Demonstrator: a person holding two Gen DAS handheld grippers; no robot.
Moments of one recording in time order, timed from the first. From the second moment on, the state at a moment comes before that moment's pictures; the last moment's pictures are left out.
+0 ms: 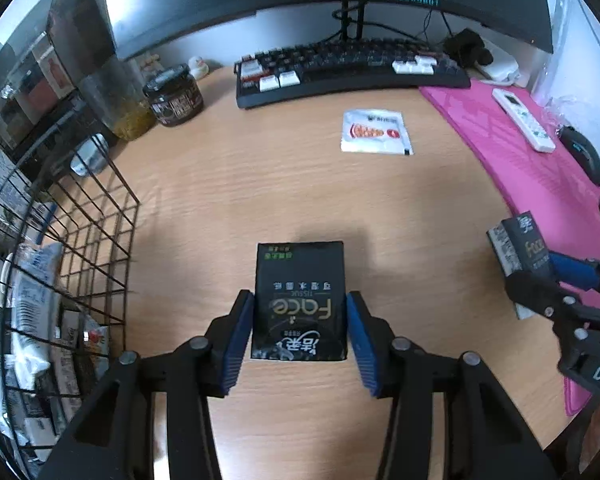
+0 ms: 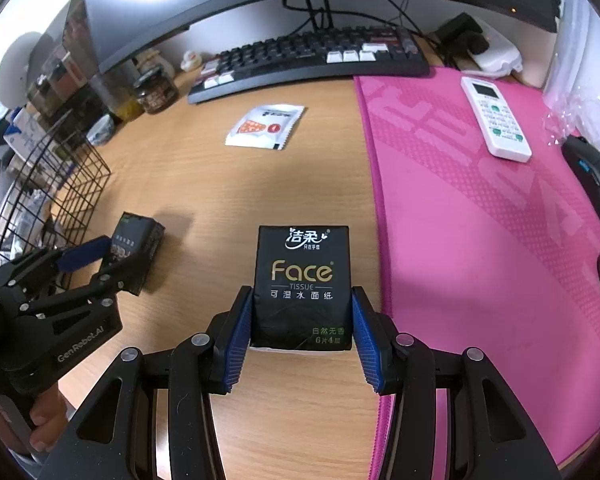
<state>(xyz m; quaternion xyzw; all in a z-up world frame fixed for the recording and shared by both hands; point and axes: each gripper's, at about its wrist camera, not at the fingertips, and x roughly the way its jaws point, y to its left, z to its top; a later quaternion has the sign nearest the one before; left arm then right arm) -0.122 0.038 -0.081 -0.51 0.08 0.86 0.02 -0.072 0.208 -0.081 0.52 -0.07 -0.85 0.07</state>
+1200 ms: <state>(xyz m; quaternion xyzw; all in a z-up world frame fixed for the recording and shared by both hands) -0.007 -0.192 0.015 -0.40 -0.06 0.89 -0.20 -0.040 -0.081 0.005 0.41 0.08 -0.85 0.31</state>
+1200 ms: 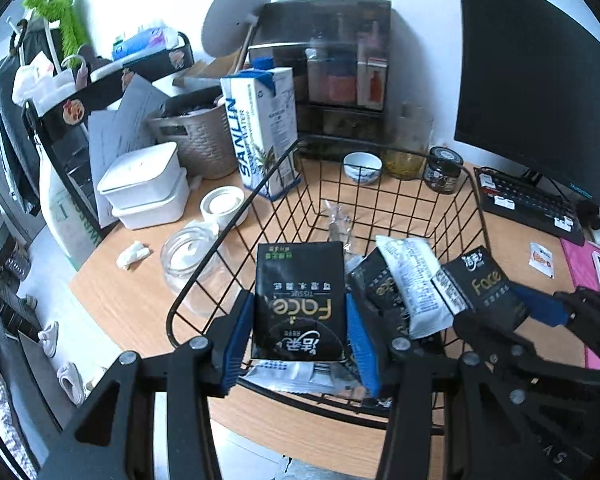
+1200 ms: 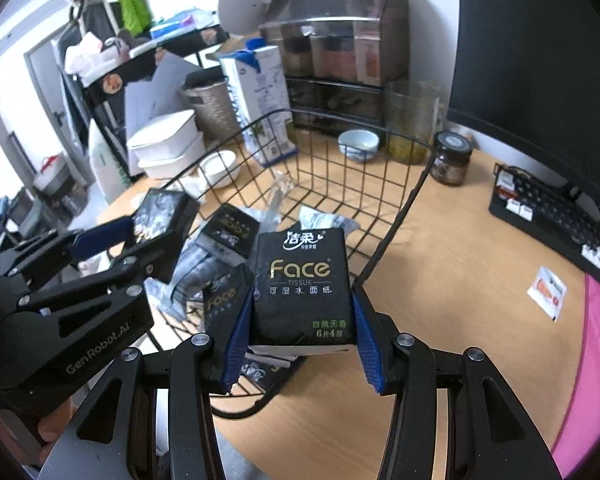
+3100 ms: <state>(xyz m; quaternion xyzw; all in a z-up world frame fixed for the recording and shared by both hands) -0.148 0.048 -0.041 -0.47 0.04 0.88 0.02 -0.160 0.190 -0.062 0.48 0.00 -0.87 0.09</state>
